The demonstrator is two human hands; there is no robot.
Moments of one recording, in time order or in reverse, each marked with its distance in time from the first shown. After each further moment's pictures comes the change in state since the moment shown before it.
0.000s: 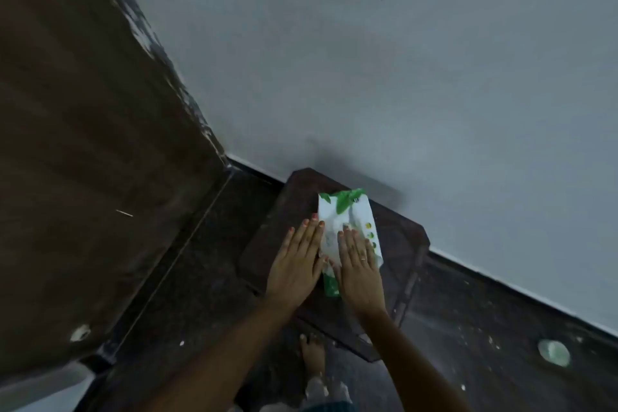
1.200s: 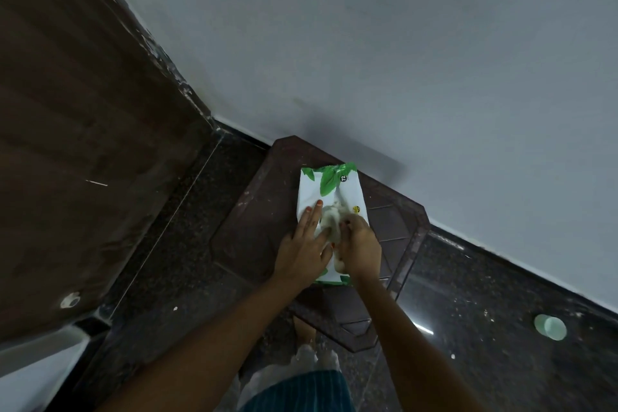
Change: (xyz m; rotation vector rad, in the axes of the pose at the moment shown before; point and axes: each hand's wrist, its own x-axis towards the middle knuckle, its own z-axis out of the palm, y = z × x) left_hand 0.031 0.032 0.057 -0.170 -0.524 -0.063; right_hand 0.043 0.046 0.037 0.464 -0.068 0.472
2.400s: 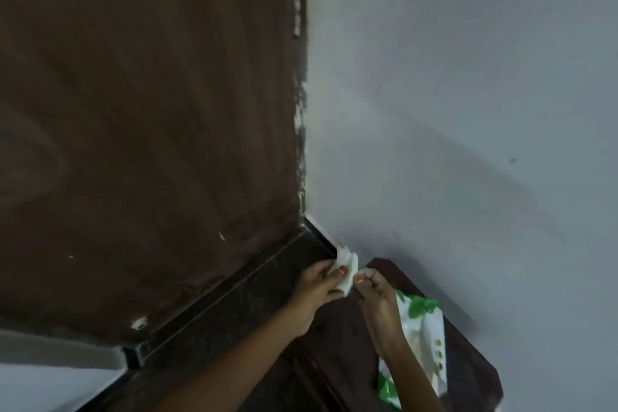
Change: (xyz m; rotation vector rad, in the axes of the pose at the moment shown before) left_hand -0.122 -0.100 -0.191 -1.828 0.355 -0.439; right_hand -0.061 -0.219 -0.038 1.175 -0.523 -0.189
